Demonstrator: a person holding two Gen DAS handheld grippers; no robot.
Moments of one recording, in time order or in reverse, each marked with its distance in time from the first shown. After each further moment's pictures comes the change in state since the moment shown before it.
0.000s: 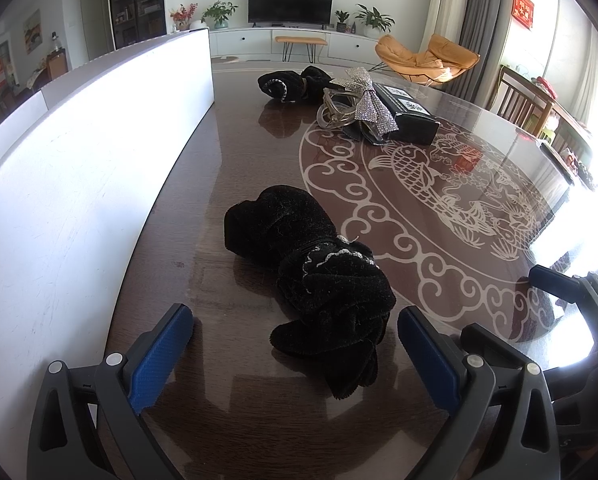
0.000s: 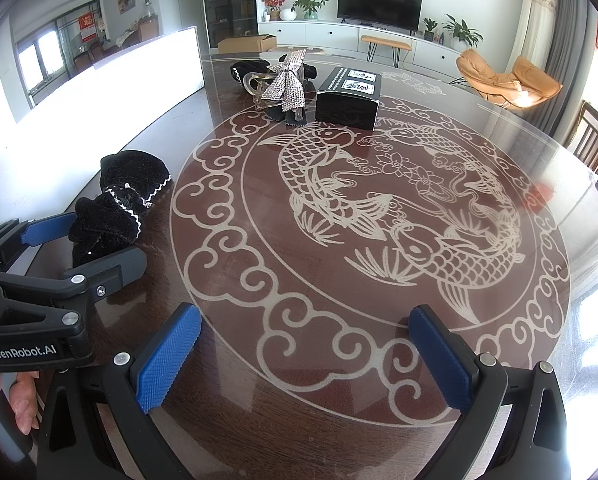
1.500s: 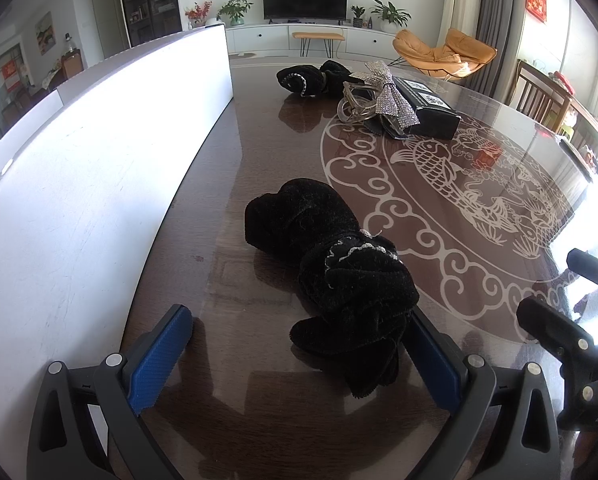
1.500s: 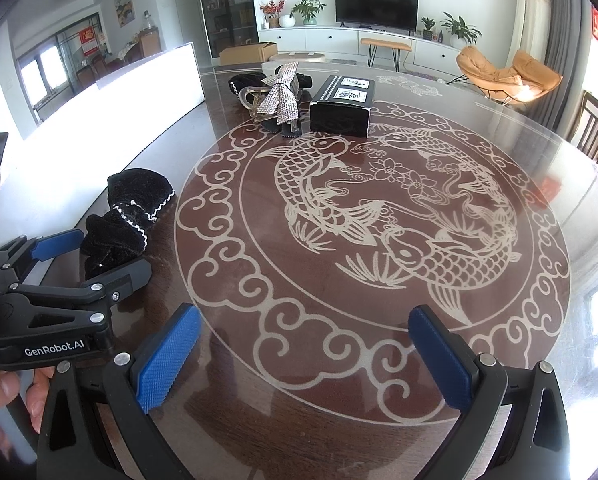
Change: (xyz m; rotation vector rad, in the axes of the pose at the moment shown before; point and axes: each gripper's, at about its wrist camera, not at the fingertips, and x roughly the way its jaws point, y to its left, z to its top) left arm 0.005 -0.002 0.001 -0.010 0.015 0.086; right arm -0.014 -0.013 0.001 0.034 -0.033 0.028
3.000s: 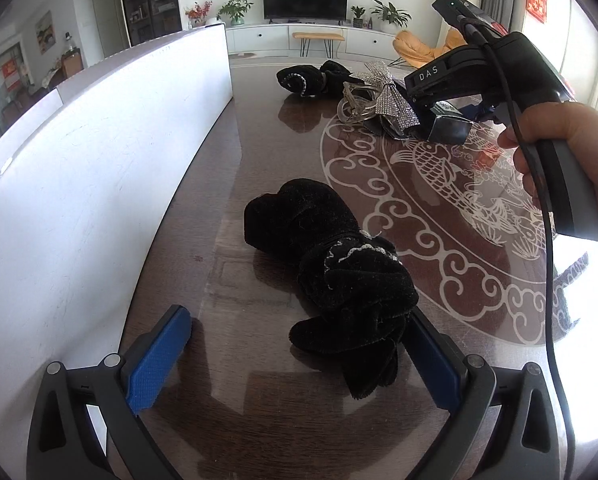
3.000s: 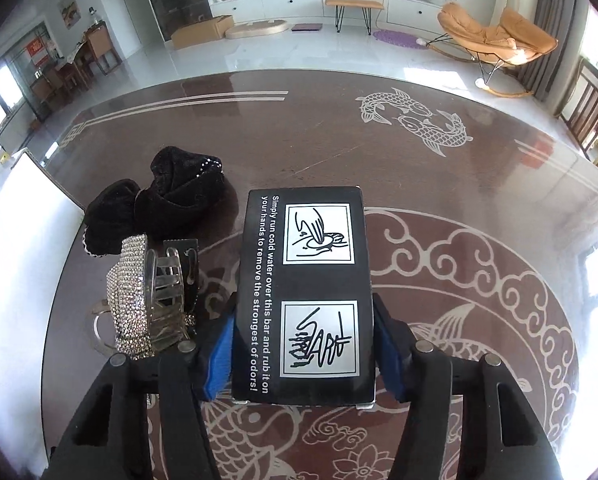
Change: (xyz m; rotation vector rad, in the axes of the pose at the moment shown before) left arm 0.001 0.000 0.001 -0.002 0.000 -0.002; right arm 0.137 -0.050 0.191 0.130 0.170 -0.046
